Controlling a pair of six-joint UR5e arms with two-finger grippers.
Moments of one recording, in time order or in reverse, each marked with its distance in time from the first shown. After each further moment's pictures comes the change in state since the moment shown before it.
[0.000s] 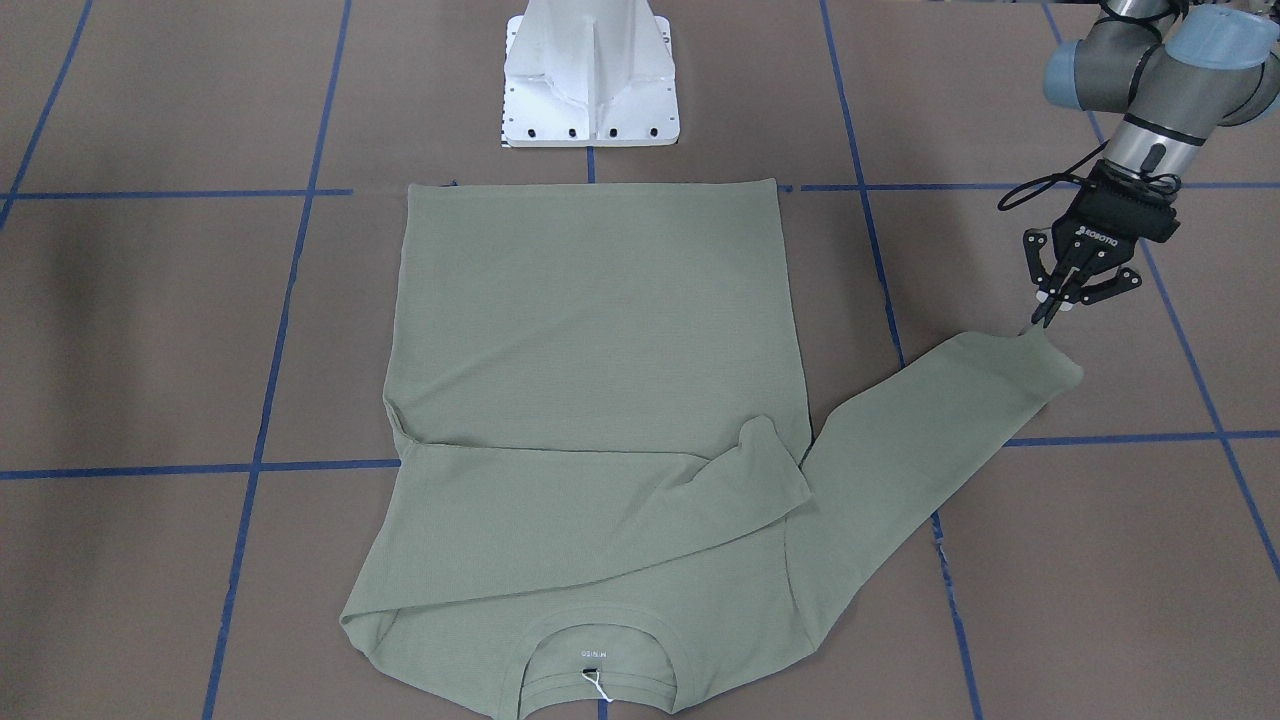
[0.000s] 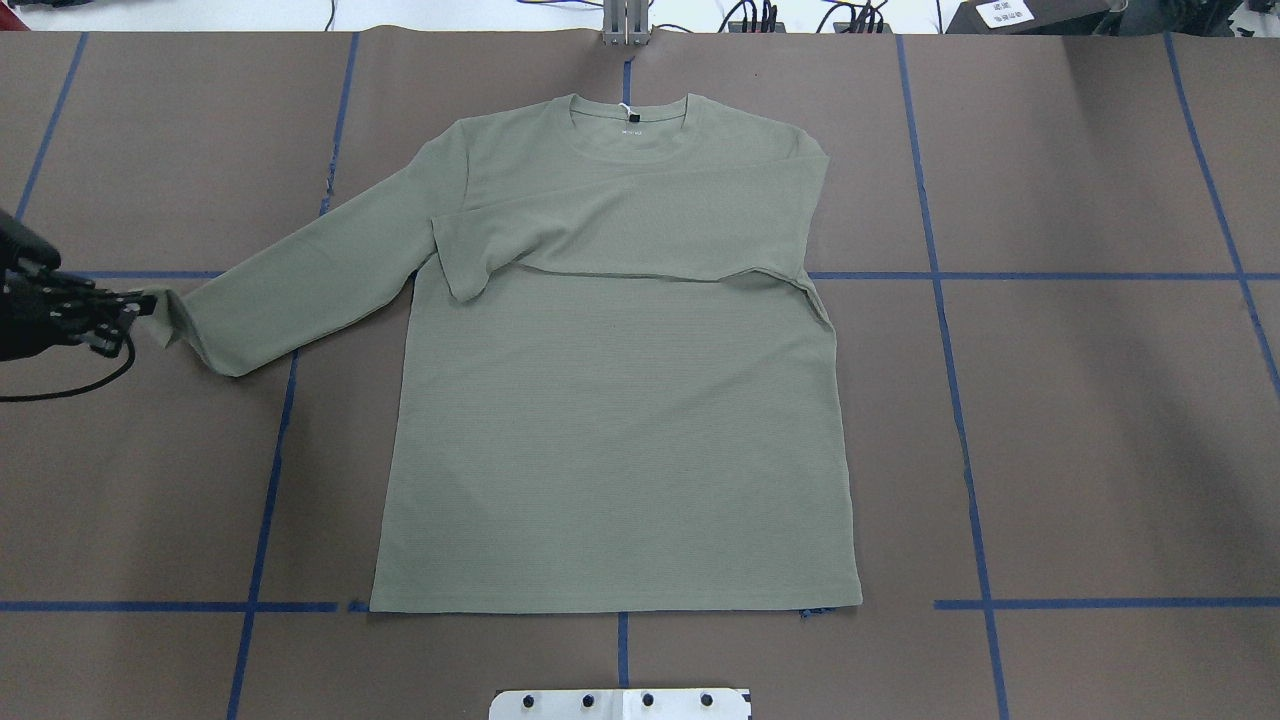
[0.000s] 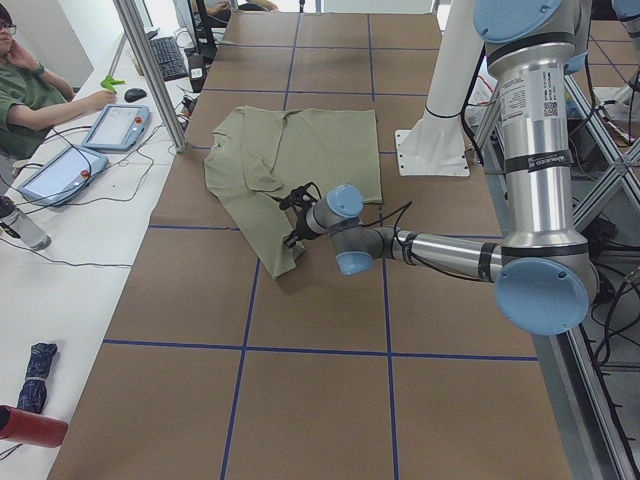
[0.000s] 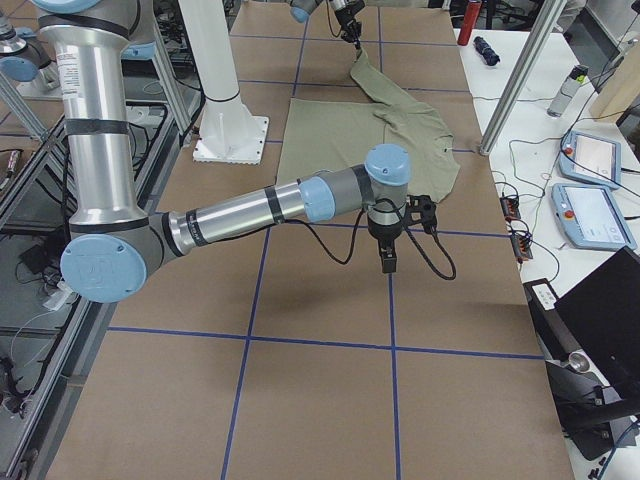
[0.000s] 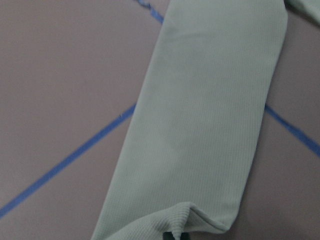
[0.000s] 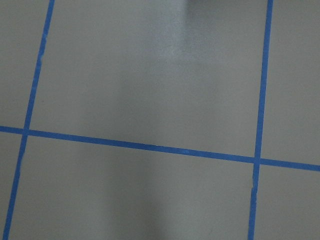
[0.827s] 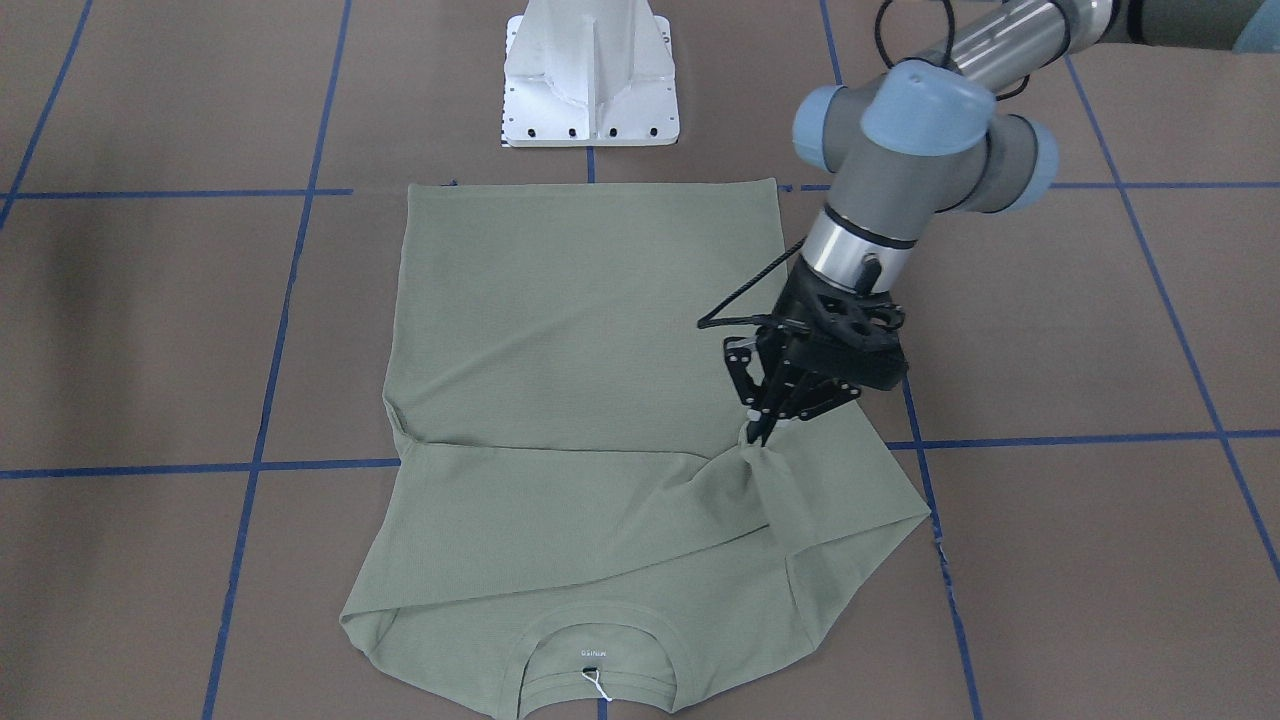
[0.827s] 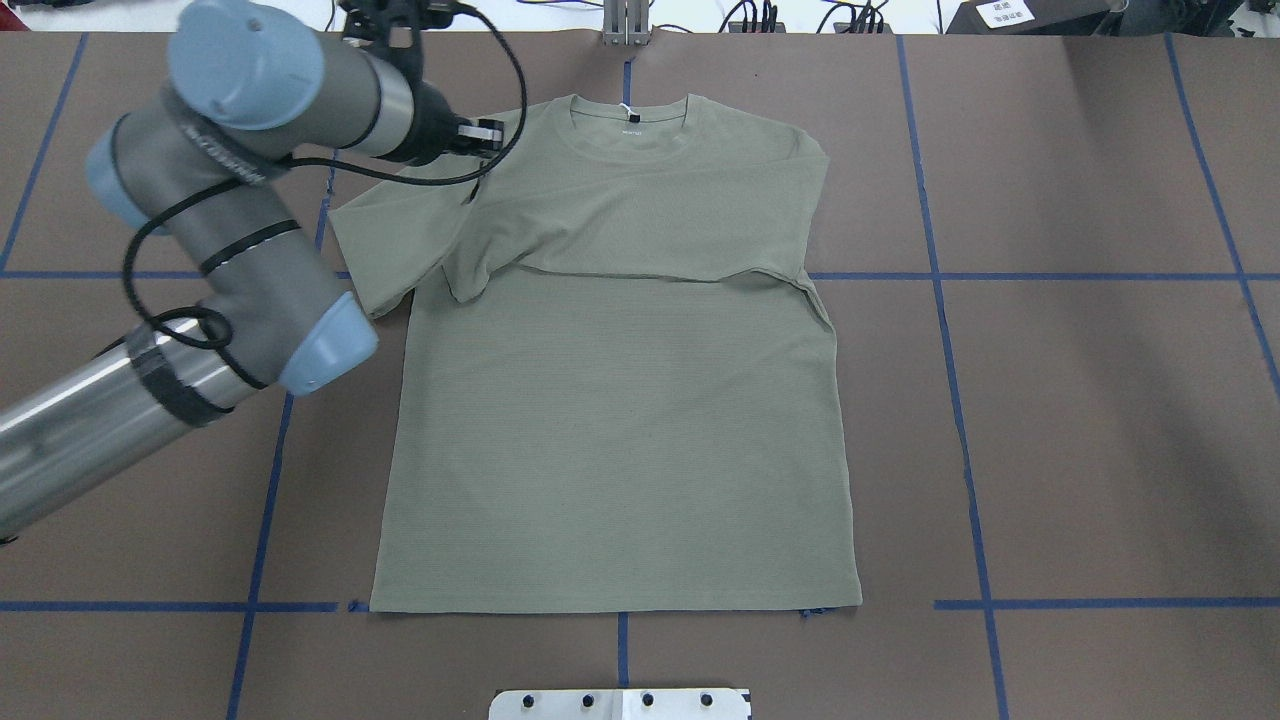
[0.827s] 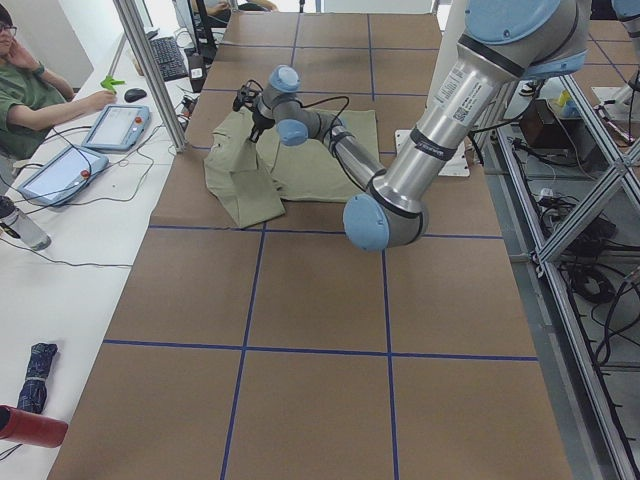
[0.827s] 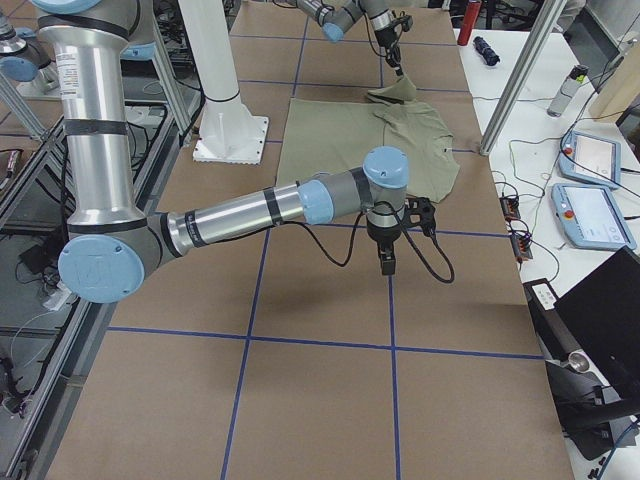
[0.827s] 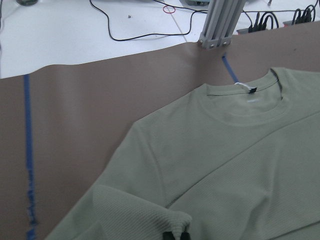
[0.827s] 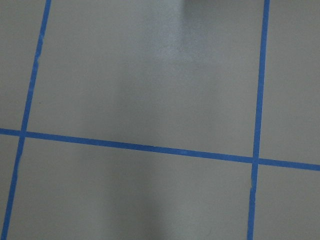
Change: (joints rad) left arm 0.093 -0.826 0.245 0.576 0.024 -0.491; right arm 0.002 0.000 -0.003 0.005 -0.003 0.011
